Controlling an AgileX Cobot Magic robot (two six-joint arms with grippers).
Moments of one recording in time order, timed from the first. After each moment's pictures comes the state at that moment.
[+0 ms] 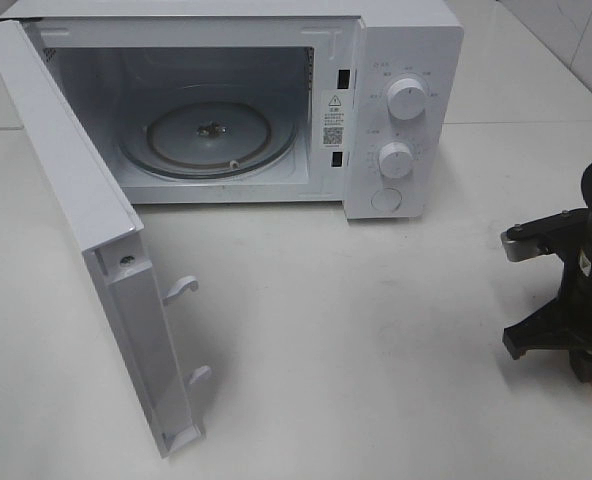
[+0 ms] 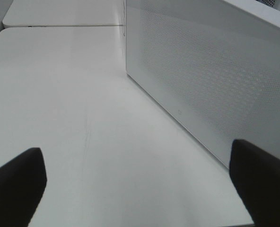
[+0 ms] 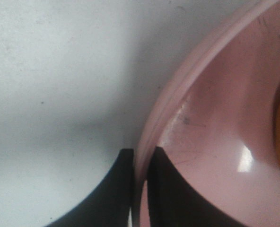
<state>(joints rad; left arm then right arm) 0.05 -0.01 -0.50 -0.19 1.04 0.12 0.22 1.76 -0.72 -0.37 0.62 0.38</state>
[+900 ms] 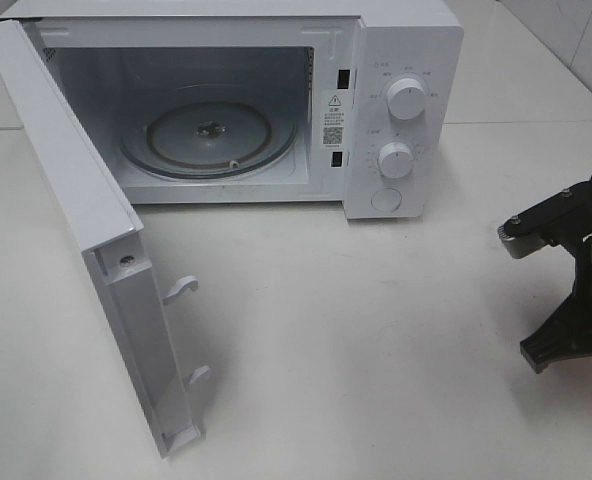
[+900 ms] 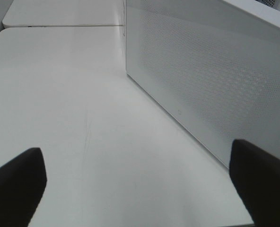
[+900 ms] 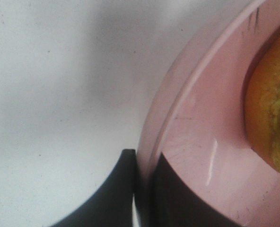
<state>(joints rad) 0.05 -0.01 -0.50 -0.19 1.04 0.12 0.45 1.54 -0.66 -0.57 0.83 0.57</state>
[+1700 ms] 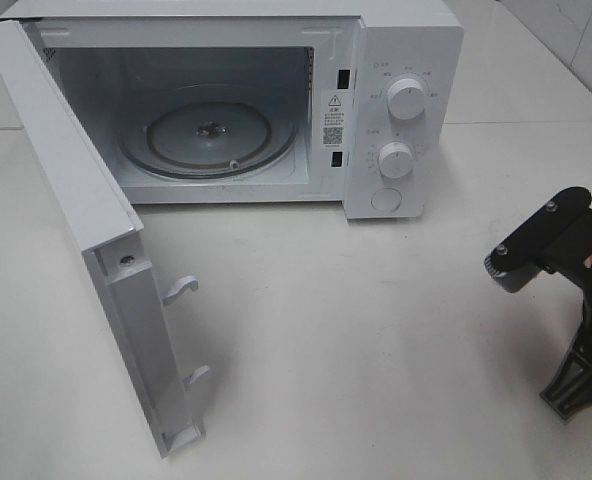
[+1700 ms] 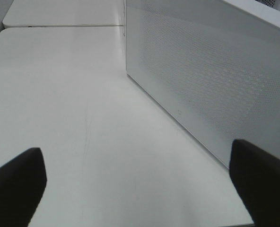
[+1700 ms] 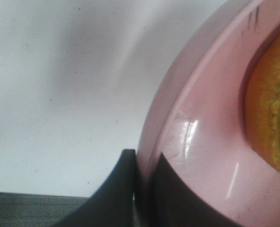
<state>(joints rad) 0.05 -0.01 -0.50 -0.19 1.04 0.12 0.71 1.40 -0.60 -0.62 1.00 0.60</state>
